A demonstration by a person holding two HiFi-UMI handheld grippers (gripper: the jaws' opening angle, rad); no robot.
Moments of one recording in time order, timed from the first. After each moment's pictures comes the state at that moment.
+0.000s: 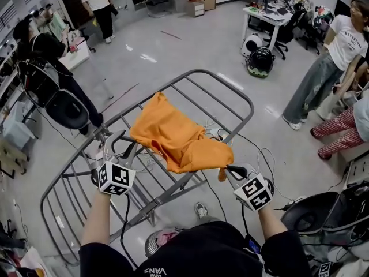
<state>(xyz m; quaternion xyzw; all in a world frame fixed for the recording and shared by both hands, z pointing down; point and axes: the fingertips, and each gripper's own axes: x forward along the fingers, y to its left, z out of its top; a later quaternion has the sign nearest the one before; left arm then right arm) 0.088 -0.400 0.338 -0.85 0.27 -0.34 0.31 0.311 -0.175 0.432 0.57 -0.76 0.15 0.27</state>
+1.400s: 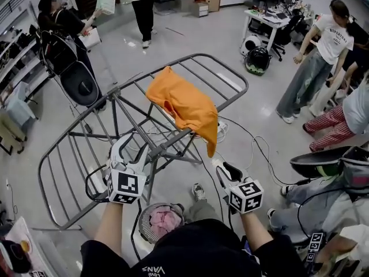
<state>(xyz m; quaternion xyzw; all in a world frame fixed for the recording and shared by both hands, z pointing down) -0.019 -0.196 0.310 -0.89 0.32 -0.23 0.22 0.188 -0.029 0.422 0.65 -0.72 0.22 0.10</state>
